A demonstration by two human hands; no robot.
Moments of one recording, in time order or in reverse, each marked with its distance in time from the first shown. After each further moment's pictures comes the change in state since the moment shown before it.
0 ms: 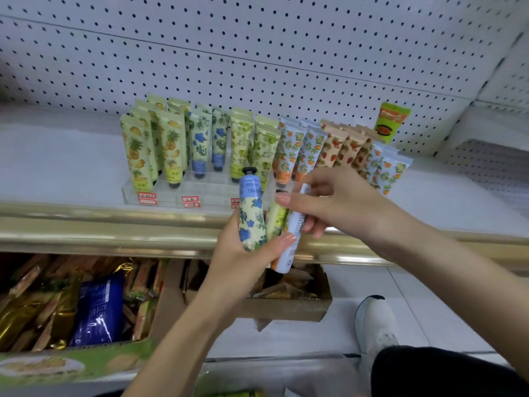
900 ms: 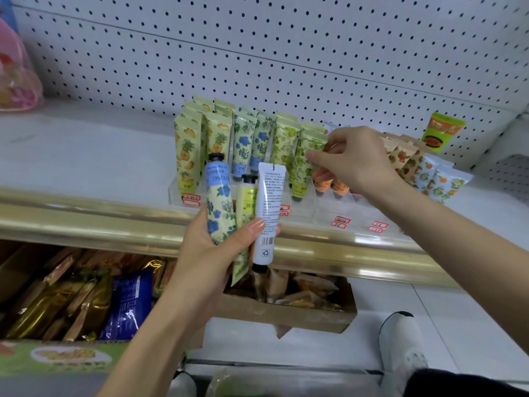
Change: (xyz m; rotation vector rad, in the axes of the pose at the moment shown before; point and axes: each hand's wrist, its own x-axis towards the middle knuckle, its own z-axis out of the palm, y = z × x) left_hand -0.005 0.020 -0.075 -0.133 0.084 0.065; right_hand 0.089 -0.013 0.013 -0.278 0.312 -0.173
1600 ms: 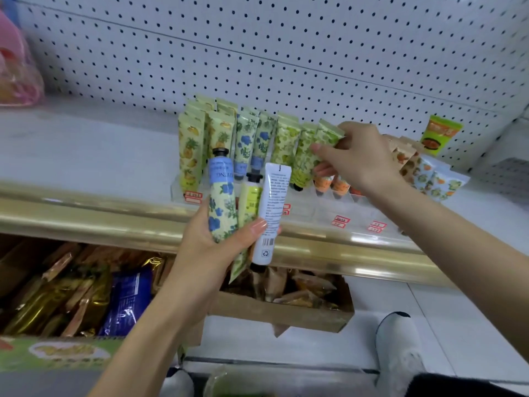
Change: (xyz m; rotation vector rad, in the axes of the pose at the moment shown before) left_hand -0.002 0.004 -0.001 0.047 -0.011 0.010; right_hand -0.005 -0.007 -0.003 0.039 0.051 0.009
